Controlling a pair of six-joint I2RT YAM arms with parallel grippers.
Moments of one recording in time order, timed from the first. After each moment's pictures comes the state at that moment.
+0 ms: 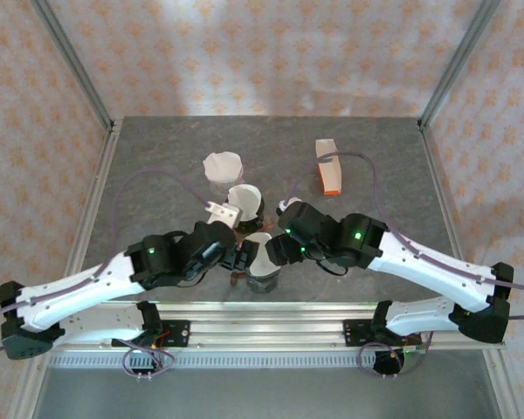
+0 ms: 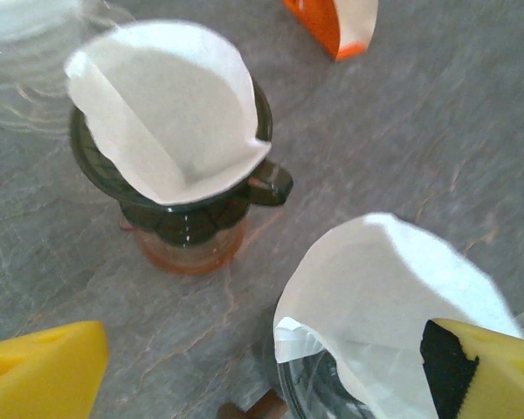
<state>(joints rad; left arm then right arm) -1.08 1.03 1.02 -0.84 -0.43 -0.58 1.11 1.20 1.24 -1.01 0.17 0.61</state>
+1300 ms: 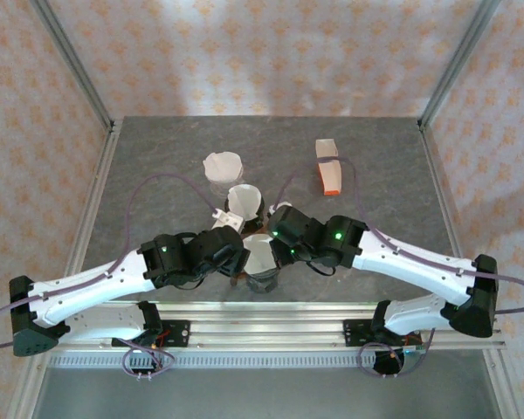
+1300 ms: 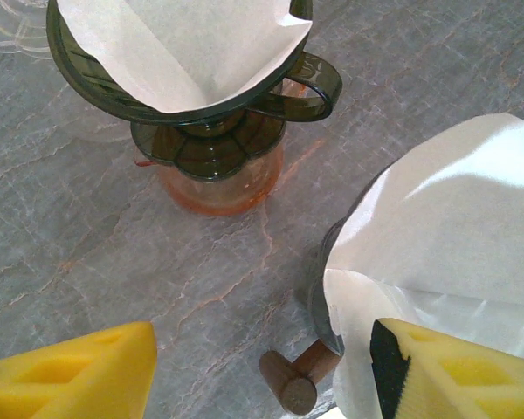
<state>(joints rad) -1.07 1.06 0.99 -0.91 -0.41 -0.58 1.11 1.28 1.20 -0.93 0.17 0.59</state>
